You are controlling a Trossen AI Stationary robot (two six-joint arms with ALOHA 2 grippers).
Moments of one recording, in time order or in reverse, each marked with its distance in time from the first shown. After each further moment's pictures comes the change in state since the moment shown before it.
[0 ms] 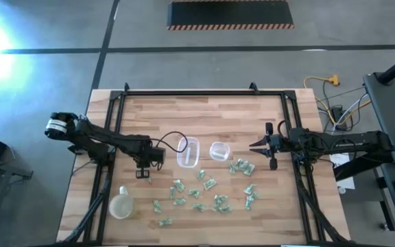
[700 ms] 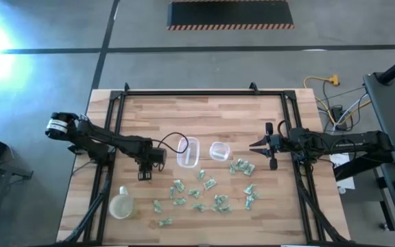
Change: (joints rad) left arm -0.001 0.009 -0.033 0.105 0.070 -0.010; right arm 0.000 0.000 0.000 -0.001 0.000 0.000
